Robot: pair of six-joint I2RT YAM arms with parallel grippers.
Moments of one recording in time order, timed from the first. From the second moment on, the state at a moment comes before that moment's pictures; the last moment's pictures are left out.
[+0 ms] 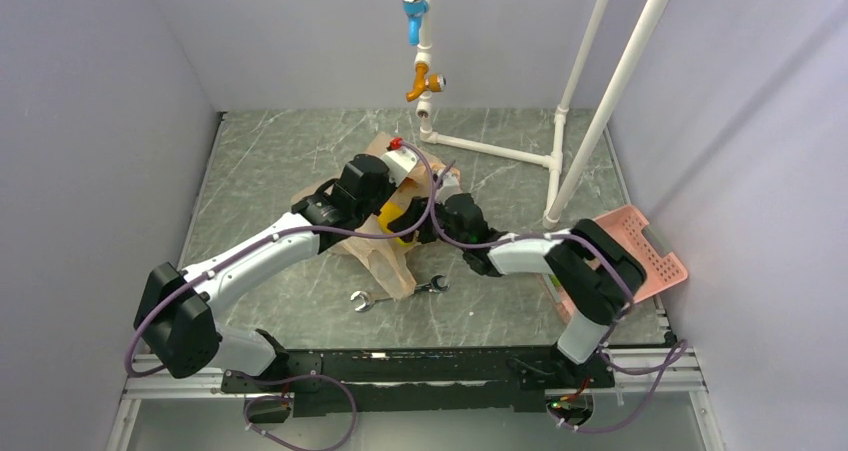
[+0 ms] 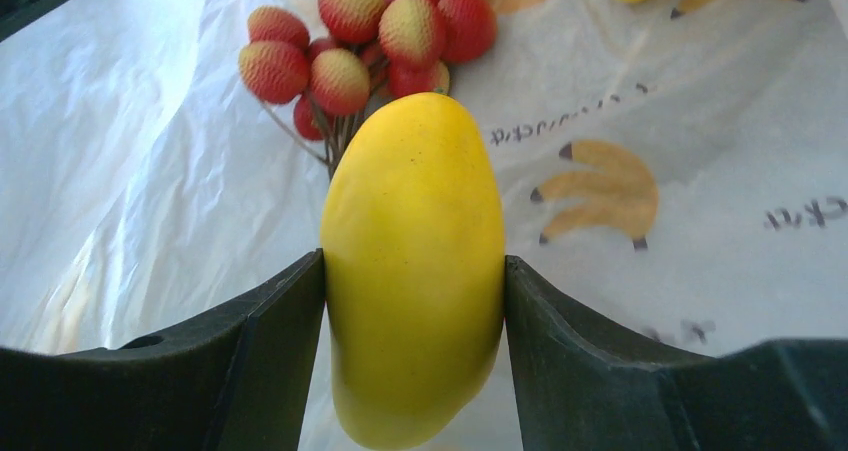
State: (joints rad) left arm -0.73 1.37 1.09 -0.23 -0.37 0.24; right arm 0.75 1.74 0.76 0.68 -0.12 0.64
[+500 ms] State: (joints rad) left arm -0.73 1.40 1.12 -0.25 -0.41 0.22; right arm 0.58 0.92 0.48 0.29 -0.01 0.58
